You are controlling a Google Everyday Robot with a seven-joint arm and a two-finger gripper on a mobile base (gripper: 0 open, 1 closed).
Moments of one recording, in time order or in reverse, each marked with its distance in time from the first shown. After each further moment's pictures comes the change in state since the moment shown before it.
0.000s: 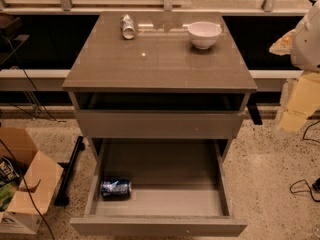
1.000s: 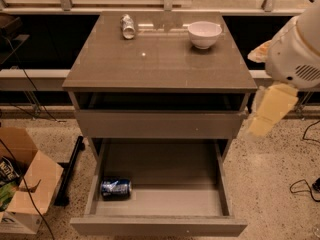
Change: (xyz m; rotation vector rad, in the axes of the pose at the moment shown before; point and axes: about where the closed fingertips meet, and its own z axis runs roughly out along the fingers) arm -0.032 0.004 0.028 0.004 -0.118 0.013
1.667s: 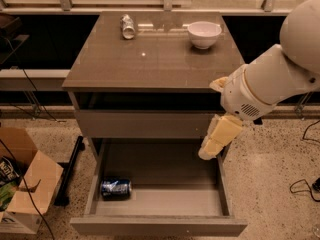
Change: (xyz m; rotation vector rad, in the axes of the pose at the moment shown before) arm -0.034 0.020 0.099 -0.065 -0.178 0.028
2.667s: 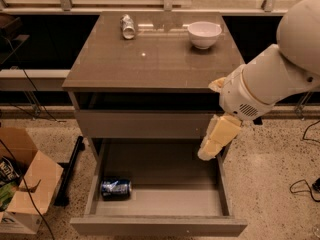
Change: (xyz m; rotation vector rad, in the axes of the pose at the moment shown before) arm -0.003 0.001 0.003 -0.010 0.008 -0.006
